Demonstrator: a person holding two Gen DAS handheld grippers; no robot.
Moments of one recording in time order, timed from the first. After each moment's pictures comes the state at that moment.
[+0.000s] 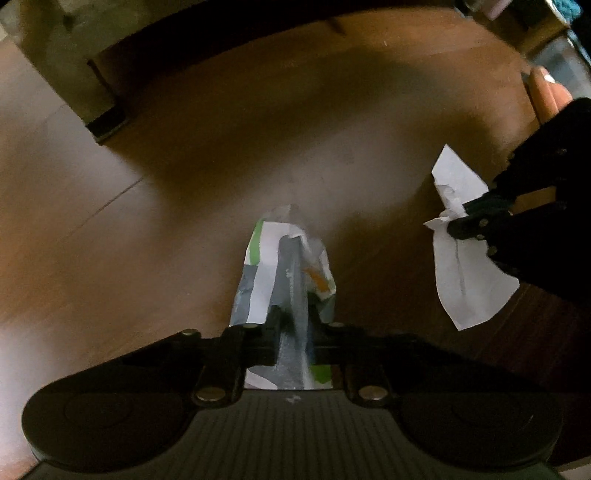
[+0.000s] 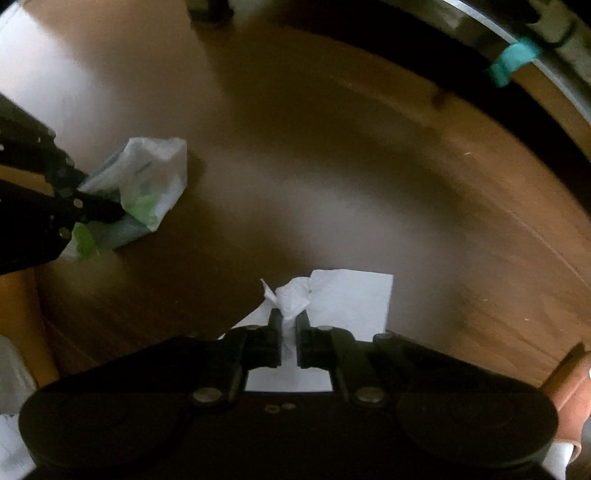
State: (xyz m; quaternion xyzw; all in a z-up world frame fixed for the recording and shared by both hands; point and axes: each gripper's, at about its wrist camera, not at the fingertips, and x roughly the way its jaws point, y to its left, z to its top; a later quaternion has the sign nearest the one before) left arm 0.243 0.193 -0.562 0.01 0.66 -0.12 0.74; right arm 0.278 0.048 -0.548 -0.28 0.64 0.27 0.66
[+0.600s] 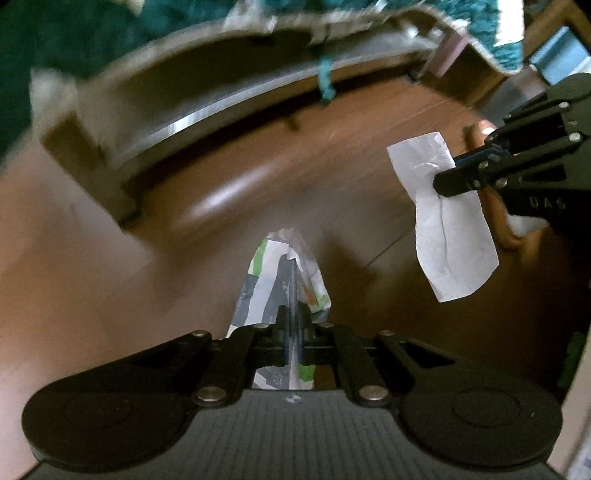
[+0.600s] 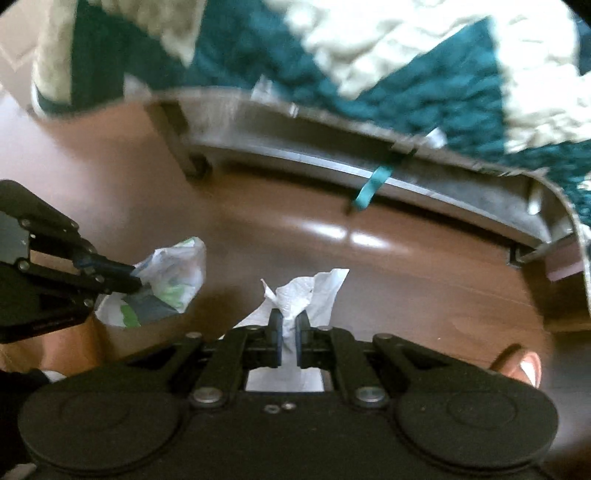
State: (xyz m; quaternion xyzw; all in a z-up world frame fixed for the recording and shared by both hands) left arm 0.248 0.190 -0.439 0.01 0.60 -0.16 0.78; right arm 0.294 0.013 -0.380 -0.19 0.57 0.26 0.76
